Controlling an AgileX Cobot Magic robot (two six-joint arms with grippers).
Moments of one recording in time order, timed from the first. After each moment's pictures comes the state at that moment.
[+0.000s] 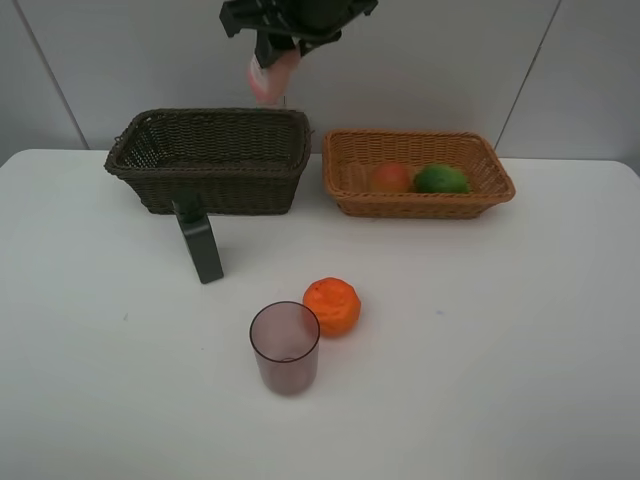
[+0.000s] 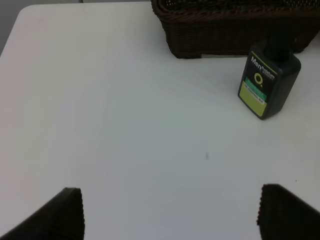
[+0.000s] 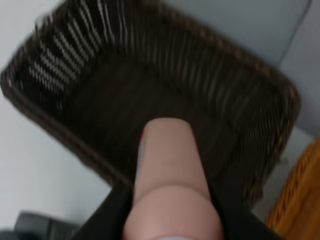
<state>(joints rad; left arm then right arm) -0.04 -0.01 -0.51 0.06 1.06 -0.06 0.66 2.05 -1.99 -0.05 0.78 0.06</state>
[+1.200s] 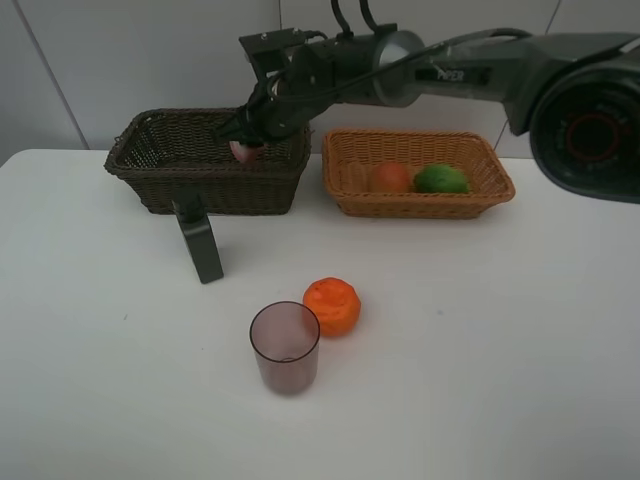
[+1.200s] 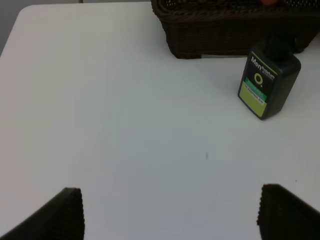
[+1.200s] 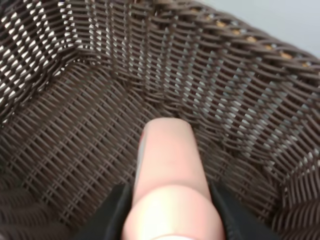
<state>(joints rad) -0.04 -0.01 -0.51 0.06 1.06 -0.06 0.65 2.38 -1.99 -0.09 0.39 0.06</state>
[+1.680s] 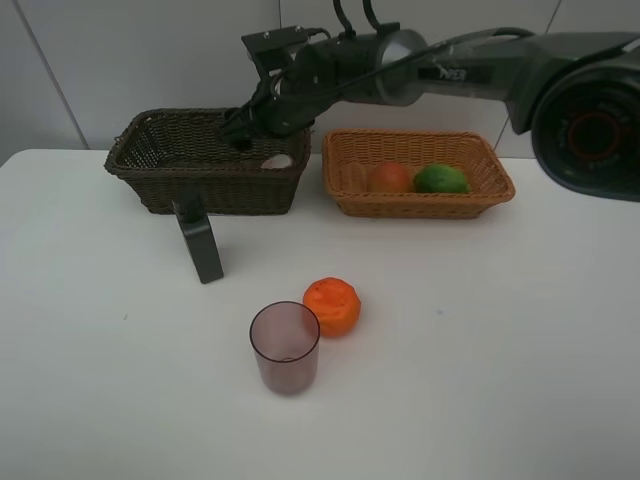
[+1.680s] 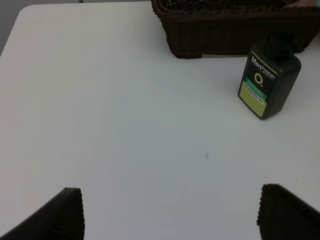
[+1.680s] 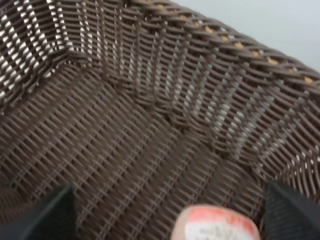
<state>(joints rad) -0.04 -0.01 -0.51 0.06 1.06 -0.06 0.65 2.38 -1.99 -0.11 0.40 0.06</state>
